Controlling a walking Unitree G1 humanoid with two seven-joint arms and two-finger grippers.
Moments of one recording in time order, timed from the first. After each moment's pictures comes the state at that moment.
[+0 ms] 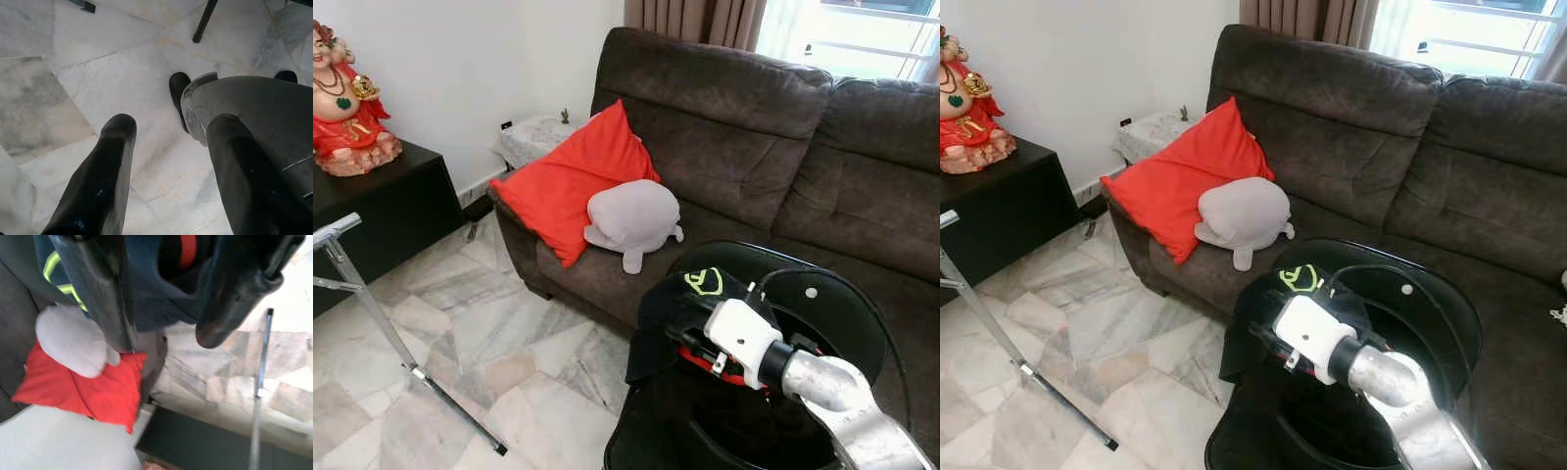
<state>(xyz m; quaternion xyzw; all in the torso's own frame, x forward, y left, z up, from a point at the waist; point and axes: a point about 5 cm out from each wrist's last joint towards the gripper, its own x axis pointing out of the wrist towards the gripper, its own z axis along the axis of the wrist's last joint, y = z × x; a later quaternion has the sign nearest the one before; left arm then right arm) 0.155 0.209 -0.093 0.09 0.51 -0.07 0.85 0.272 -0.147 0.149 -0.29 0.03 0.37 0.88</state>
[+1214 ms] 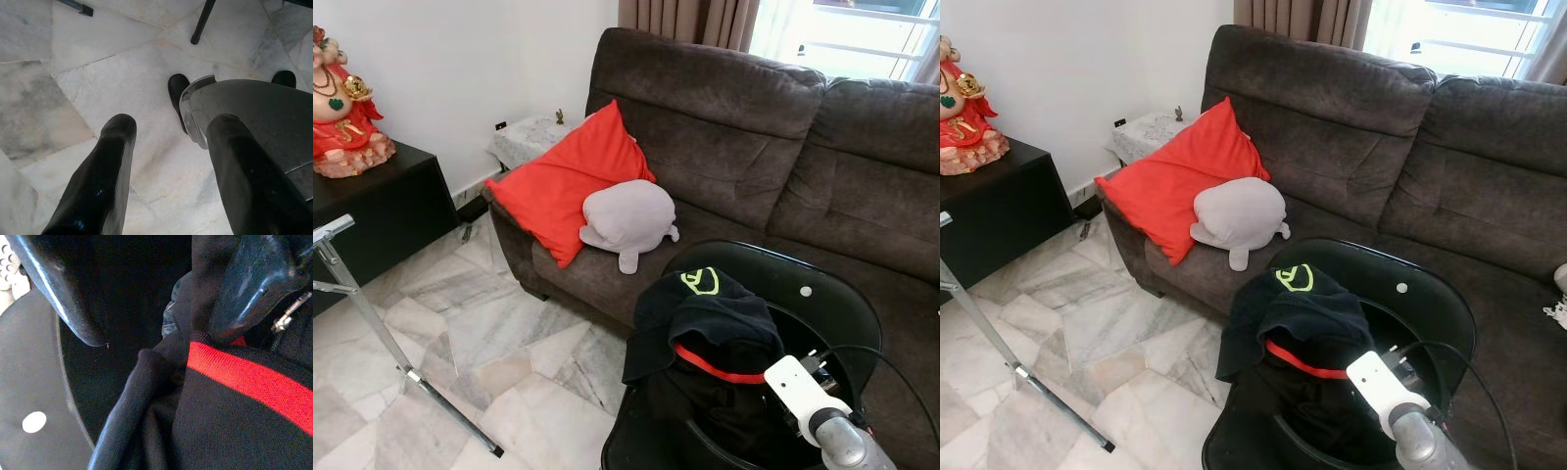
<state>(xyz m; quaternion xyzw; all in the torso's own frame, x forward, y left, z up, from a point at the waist) 0.156 0.210 -0.093 0.09 0.51 -0.07 0.85 0.260 -0.242 0.036 -0.38 0.27 0.05 0.88</state>
